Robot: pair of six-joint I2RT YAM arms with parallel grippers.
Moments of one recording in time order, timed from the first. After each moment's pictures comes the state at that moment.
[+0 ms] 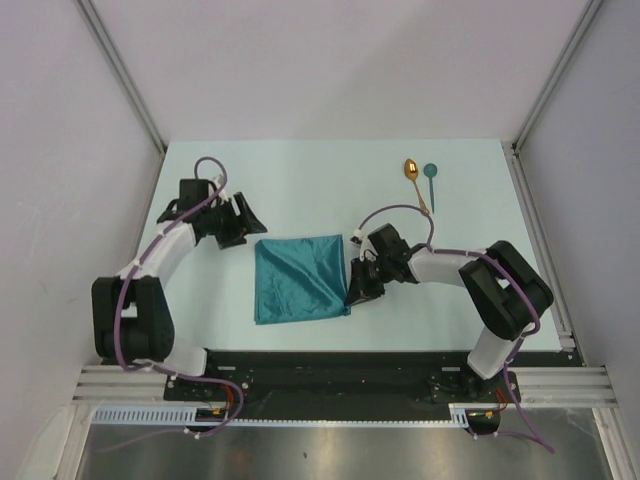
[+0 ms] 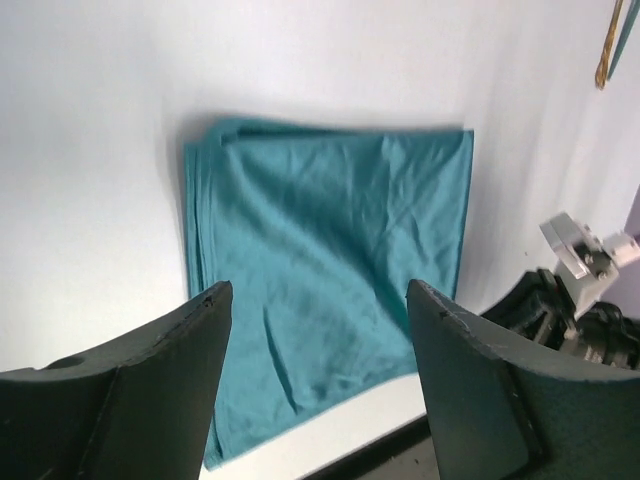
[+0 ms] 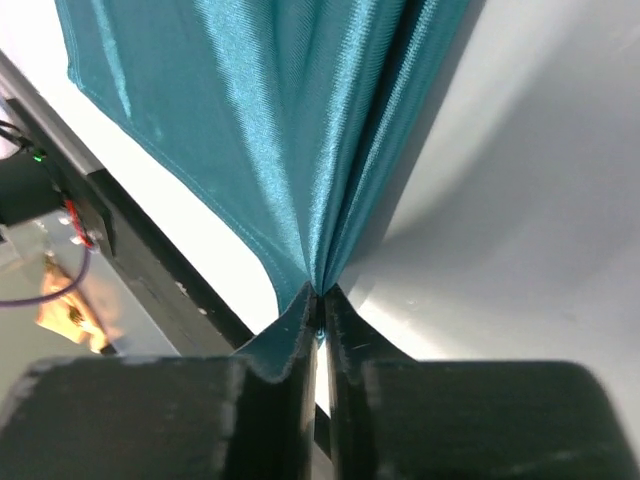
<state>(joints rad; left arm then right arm) -0.01 1.44 0.97 -0.44 0.45 -0.46 0.63 1.71 0.82 -0.11 -0.59 0.54</state>
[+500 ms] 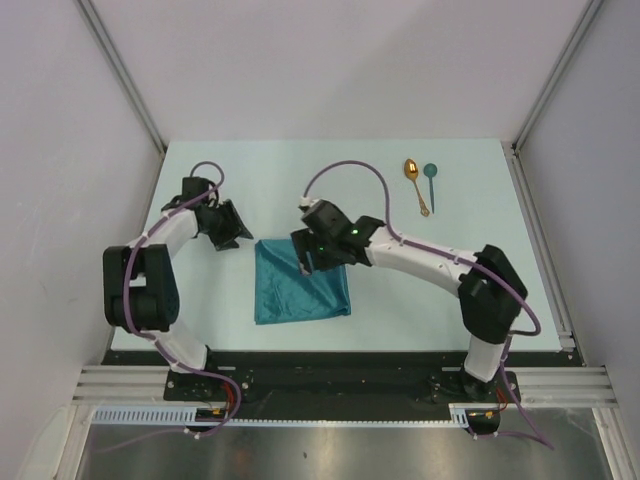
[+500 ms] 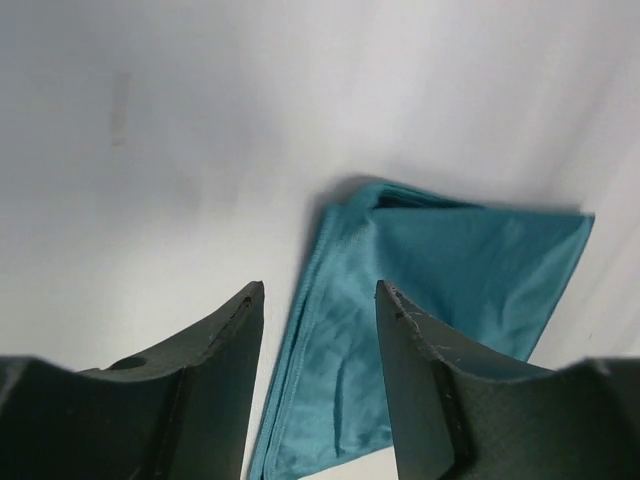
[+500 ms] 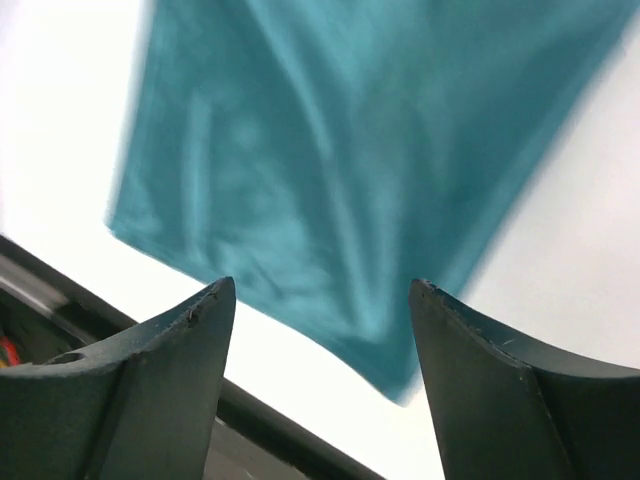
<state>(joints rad) 0.03 1.68 1.09 -0.49 0.34 -0.43 0.89 1.76 1.36 -0.53 0.01 0.48</state>
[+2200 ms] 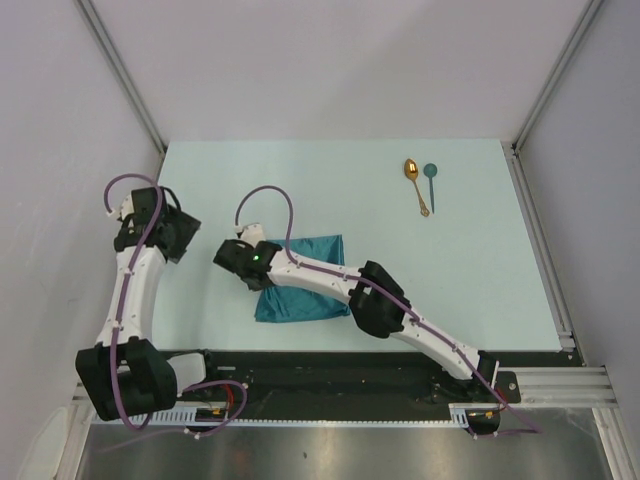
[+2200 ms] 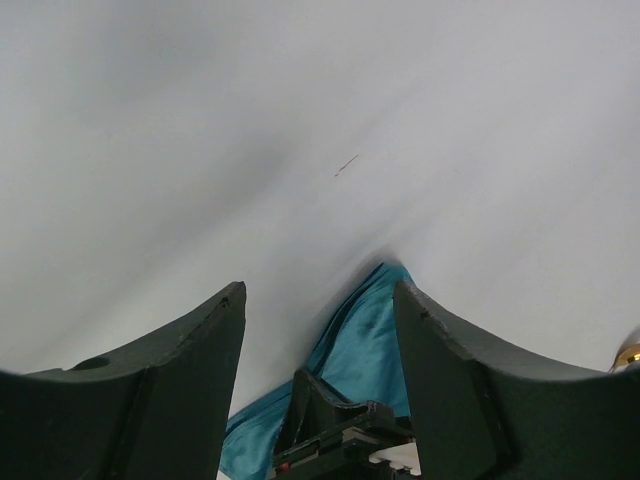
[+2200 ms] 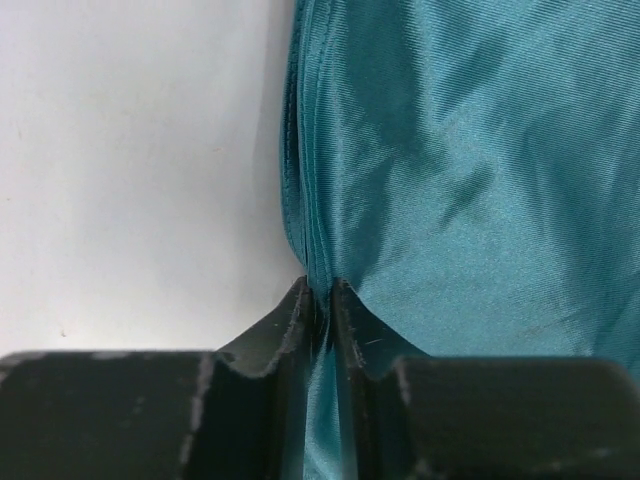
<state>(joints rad) 0.18 1.19 1.02 -0.71 -0.13 -0.87 1.17 2.61 2.41 -0.95 0.44 0.76</state>
